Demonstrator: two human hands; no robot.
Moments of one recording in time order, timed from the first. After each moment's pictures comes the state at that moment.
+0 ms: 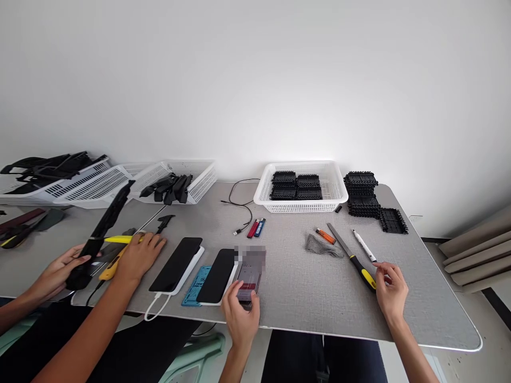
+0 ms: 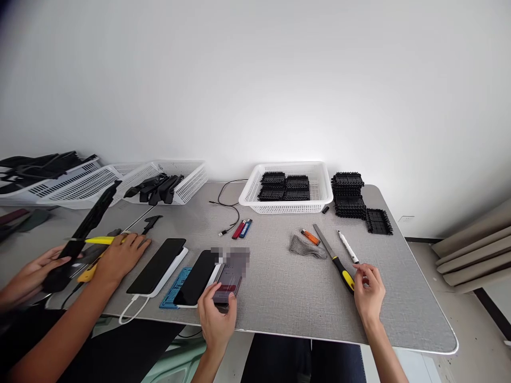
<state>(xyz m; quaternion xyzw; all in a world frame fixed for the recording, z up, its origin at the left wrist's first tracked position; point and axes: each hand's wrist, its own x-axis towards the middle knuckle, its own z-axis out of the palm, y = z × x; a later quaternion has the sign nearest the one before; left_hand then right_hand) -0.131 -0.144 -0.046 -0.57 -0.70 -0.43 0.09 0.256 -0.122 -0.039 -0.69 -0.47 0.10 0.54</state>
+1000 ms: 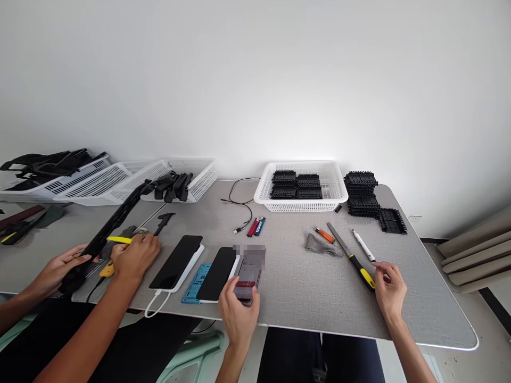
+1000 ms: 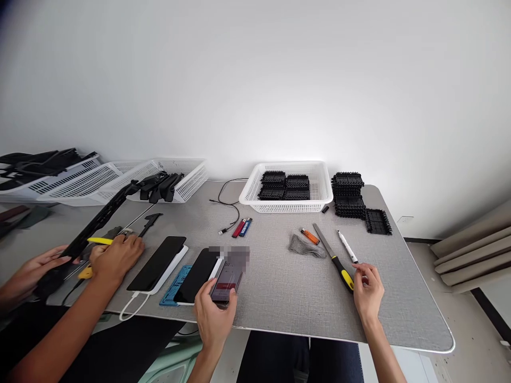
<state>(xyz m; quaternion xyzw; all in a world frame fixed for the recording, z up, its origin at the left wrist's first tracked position) -0.125 -0.143 -0.023 -0.56 -0.73 -0.39 0.08 0.257 -0.122 -0.037 -0.70 -0.46 0.12 0.53</state>
